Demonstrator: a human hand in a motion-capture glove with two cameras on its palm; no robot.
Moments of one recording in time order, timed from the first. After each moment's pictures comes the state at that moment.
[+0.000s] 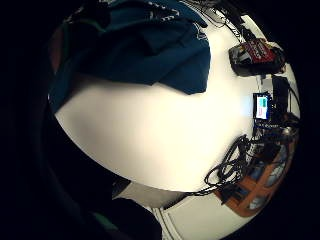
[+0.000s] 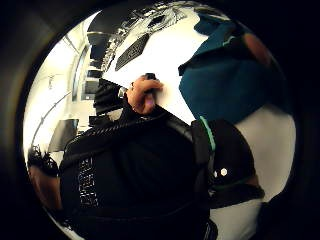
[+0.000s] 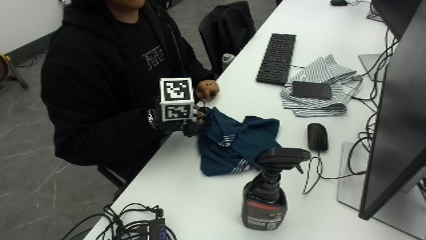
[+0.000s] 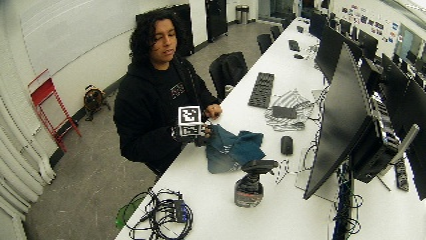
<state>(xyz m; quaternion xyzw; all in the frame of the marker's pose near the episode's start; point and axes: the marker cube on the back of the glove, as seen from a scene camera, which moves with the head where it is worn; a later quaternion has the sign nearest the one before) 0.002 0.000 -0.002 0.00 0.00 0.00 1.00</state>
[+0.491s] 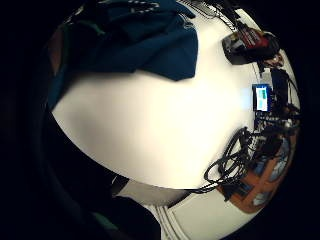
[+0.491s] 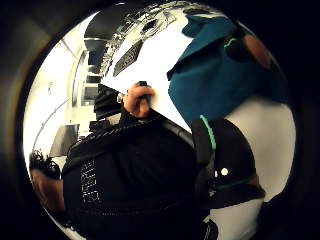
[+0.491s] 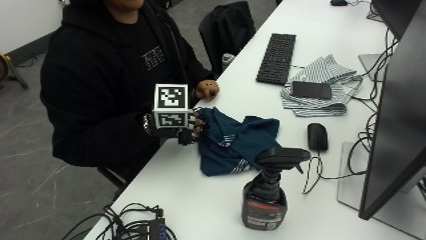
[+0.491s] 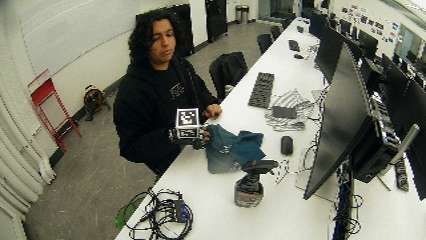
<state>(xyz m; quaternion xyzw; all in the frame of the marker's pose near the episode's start) 0.030 0.010 -0.012 0.02 0.00 0.05 1.00</state>
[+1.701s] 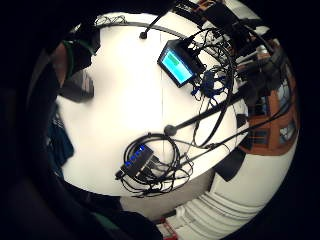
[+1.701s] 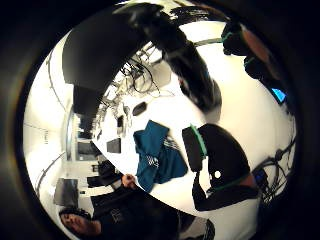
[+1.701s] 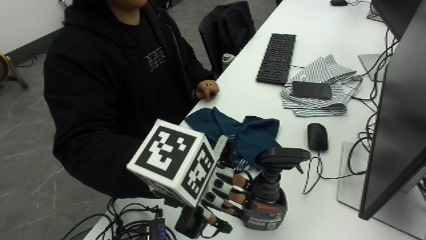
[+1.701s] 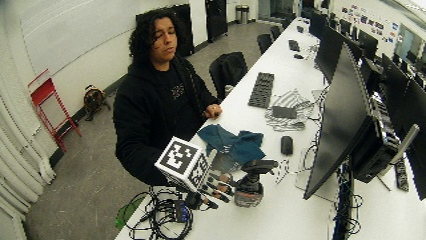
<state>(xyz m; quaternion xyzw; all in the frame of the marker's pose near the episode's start) 0.270 -0.010 -0.205 0.18 0.00 0.29 0.94</state>
